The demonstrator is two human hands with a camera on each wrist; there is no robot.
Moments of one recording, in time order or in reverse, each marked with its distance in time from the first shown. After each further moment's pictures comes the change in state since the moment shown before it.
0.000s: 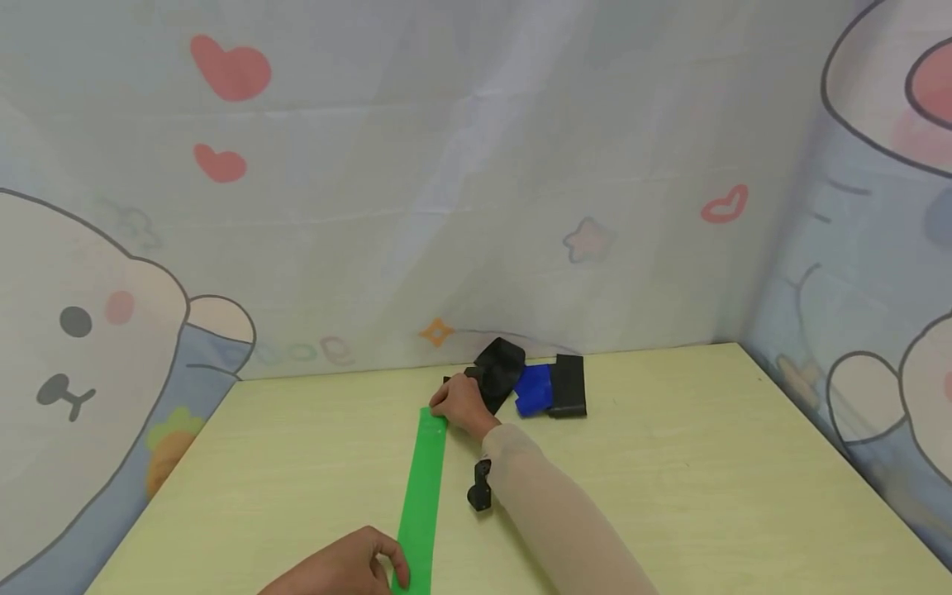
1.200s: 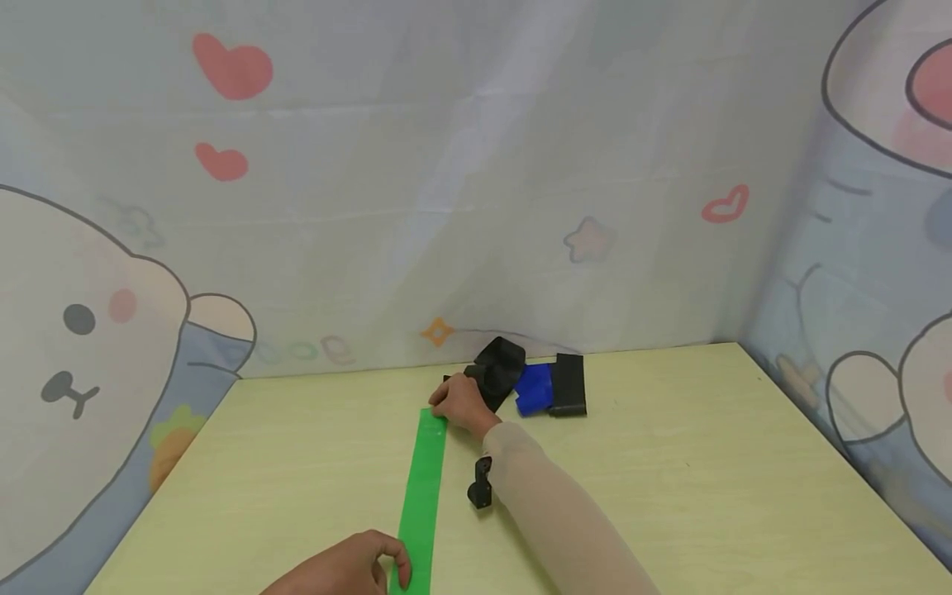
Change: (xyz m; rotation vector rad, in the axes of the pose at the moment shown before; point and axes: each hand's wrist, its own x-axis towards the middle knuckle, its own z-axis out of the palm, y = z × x) left_hand -0.007 0.010 0.007 0.089 0.001 -0.053; right_hand -0.003 -0.003 -0.002 0.031 -0.040 0.028
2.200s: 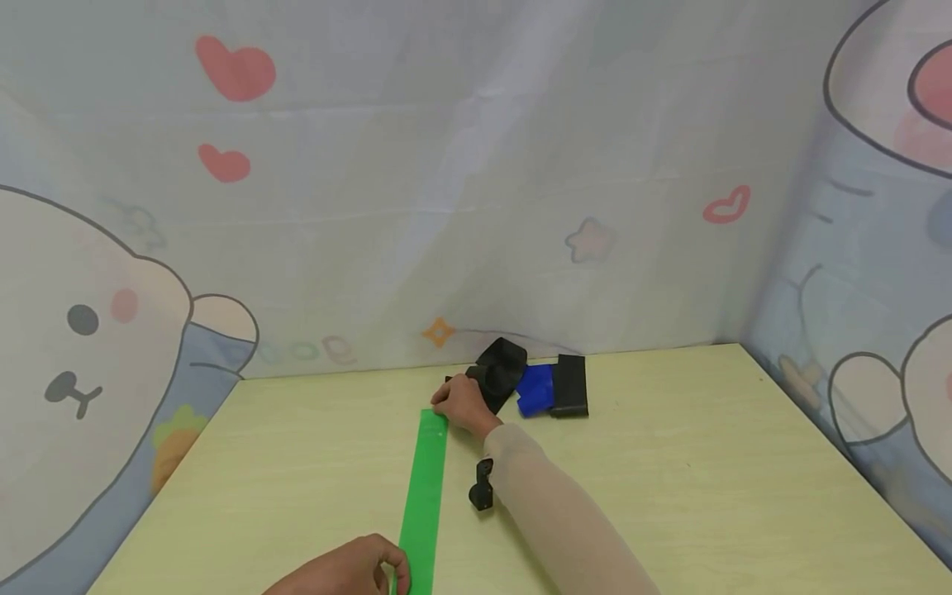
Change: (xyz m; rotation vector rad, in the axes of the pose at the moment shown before) left_hand 0.032 -0.046 -0.001 -0.063 -0.105 0.125; right_hand -0.004 -0.003 0.001 -0.013 0.025 -0.024
